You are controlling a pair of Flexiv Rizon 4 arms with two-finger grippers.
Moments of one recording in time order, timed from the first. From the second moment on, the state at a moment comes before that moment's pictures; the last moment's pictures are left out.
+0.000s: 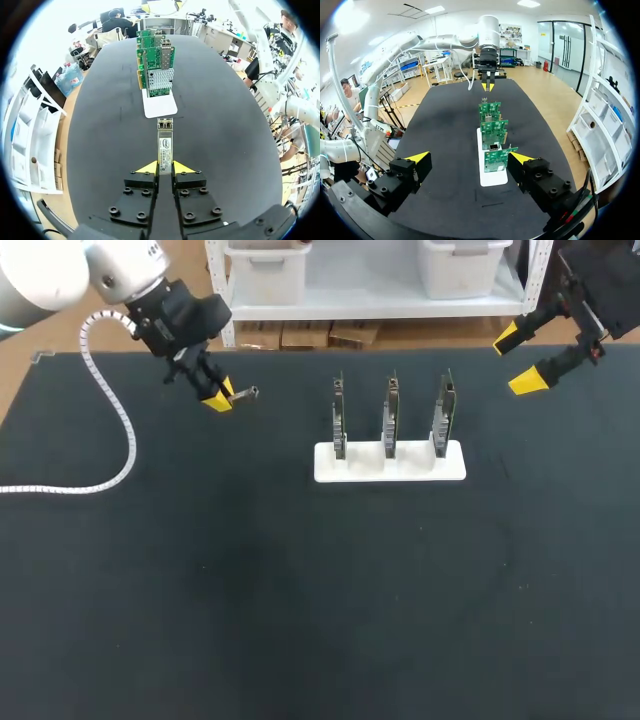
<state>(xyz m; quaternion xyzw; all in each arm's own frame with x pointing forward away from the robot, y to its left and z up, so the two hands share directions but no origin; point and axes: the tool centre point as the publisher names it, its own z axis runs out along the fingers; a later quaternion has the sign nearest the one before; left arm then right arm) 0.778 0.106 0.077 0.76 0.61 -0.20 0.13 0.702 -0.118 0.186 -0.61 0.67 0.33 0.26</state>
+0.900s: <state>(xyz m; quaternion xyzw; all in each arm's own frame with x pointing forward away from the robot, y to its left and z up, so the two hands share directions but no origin) 0.773 -0.004 0.202 0.80 0.56 -0.11 0.21 0.702 -0.118 0.186 -0.61 0.67 0.33 0.26</state>
